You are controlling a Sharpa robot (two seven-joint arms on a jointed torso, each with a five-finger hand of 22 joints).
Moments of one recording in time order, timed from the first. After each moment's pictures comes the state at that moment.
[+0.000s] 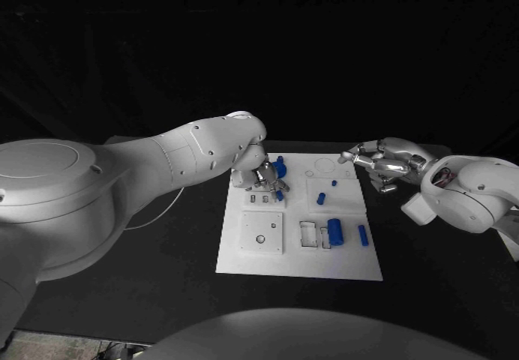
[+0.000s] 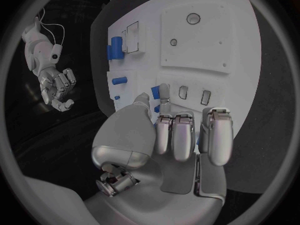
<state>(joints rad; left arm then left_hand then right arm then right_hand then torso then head) 1.32 -0.19 -0.22 0.80 -0.60 0.37 -0.70 1.18 0.10 -0.14 0.27 0.35 1.00 0.03 0.41 0.66 1.47 -0.04 1.57 1.31 1.47 -0.09 1.57 1.31 0.01 1.47 0.02 1.56 1.31 1.32 -1.04 -0.22 1.64 -0.59 -0.17 0.06 1.26 0.24 -0.32 0.29 0.68 0.53 0.13 0.60 0.35 1.46 0.05 1.57 1.48 1.47 0.00 1.57 1.31 0.05 1.36 0.11 1.34 1.31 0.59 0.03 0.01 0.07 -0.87</state>
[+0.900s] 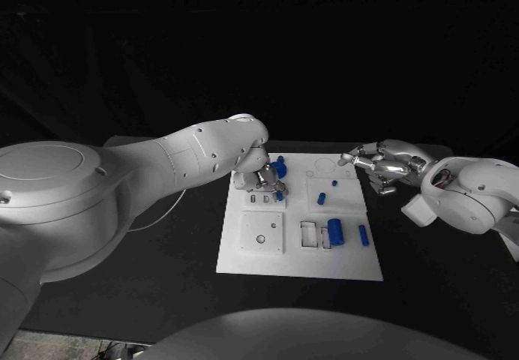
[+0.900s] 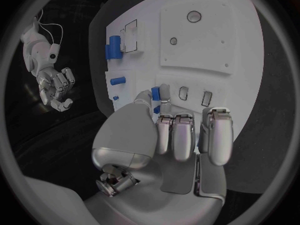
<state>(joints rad) 1.31 -0.18 -0.22 0.79 -0.62 0.35 -0.70 1.26 0.09 -0.06 0.24 0.47 0.99 0.02 0.40 0.73 1.47 -0.05 1.57 1.31 1.47 -0.09 1.57 1.31 0.02 1.47 0.02 1.55 1.31 1.31 -1.04 -0.22 1.63 -0.57 -0.15 0.05 1.25 0.24 -0.31 0.29 0.68 0.53 0.13 0.60 0.35 1.46 0.05 1.58 1.48 1.47 0.00 1.57 1.31 0.05 1.34 0.11 1.33 1.31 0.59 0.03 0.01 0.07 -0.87</state>
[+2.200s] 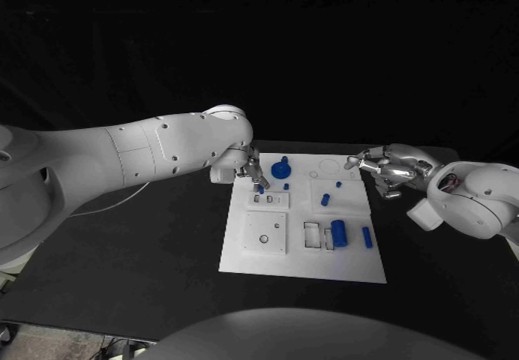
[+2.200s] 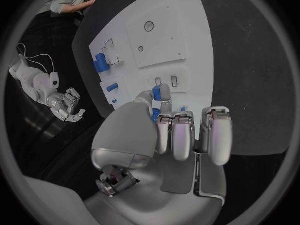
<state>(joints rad) 1.39 -0.42 -0.22 1.15 -0.88 0.30 -0.70 1.29 0.07 0.05 0.24 0.50 1.00 0.02 0.41 0.81 1.47 -0.05 1.57 1.31 1.46 -0.10 1.57 1.31 0.01 1.47 0.01 1.55 1.31 1.30 -1.04 -0.22 1.62 -0.57 -0.15 0.05 1.25 0.23 -0.30 0.29 0.69 0.53 0.13 0.60 0.34 1.46 0.05 1.57 1.48 1.47 0.00 1.57 1.31 0.06 1.32 0.12 1.30 1.31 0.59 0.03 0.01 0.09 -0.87</state>
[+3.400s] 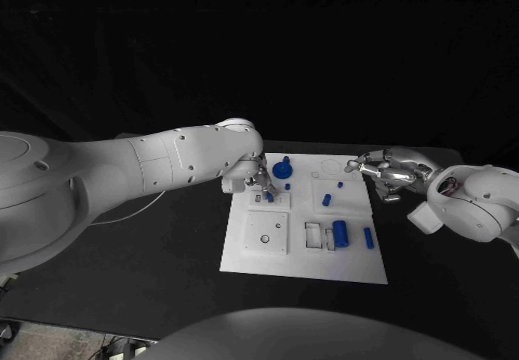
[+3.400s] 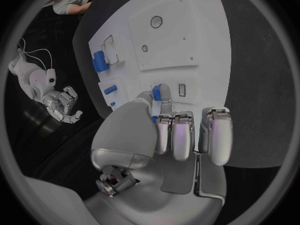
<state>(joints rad) 1.34 -0.37 -0.23 1.10 -0.84 0.25 -0.70 1.28 0.06 0.07 0.26 0.48 1.00 0.02 0.41 0.83 1.47 -0.05 1.57 1.31 1.46 -0.10 1.57 1.31 0.02 1.47 0.01 1.55 1.31 1.29 -1.03 -0.22 1.61 -0.57 -0.15 0.05 1.27 0.23 -0.29 0.29 0.69 0.52 0.14 0.60 0.34 1.47 0.06 1.56 1.48 1.47 0.00 1.57 1.31 0.06 1.30 0.12 1.28 1.31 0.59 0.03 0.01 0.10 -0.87</state>
